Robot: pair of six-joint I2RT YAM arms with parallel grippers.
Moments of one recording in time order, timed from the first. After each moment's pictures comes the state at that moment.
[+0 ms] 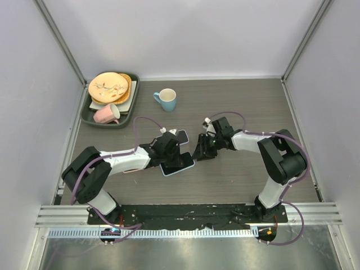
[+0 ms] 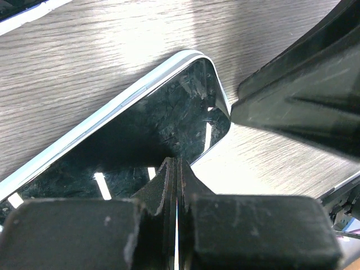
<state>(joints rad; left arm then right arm) -0.81 1.58 0.78 -0.11 0.05 -0.81 0.49 1.73 0.85 -0.14 -0.57 0.52</state>
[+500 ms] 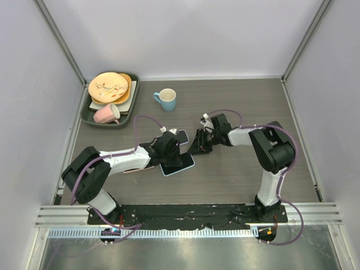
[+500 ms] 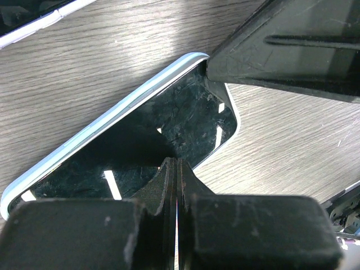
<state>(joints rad) -0.81 1.57 0.80 -0.14 0.02 -0.78 0.43 1.88 0.90 0.06 -0.73 0.61</state>
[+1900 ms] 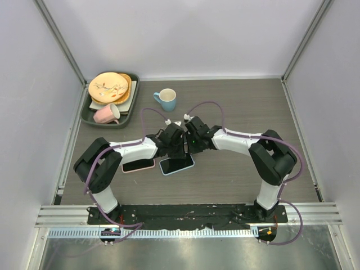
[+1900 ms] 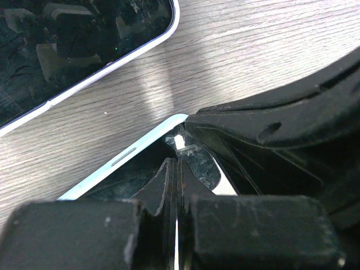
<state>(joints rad) -0.77 1.72 0.96 -0.17 0.04 -0.74 0.72 1.81 1.10 -0.33 -0.01 0.44</state>
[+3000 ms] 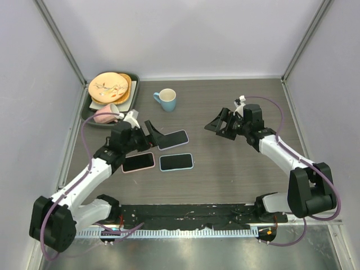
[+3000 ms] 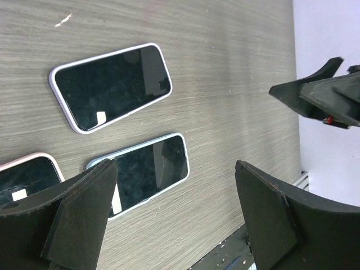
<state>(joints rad) -0.44 1.06 0.65 -0.09 0.23 -0.75 0.23 1.34 0.79 -0.04 -0.51 0.67</state>
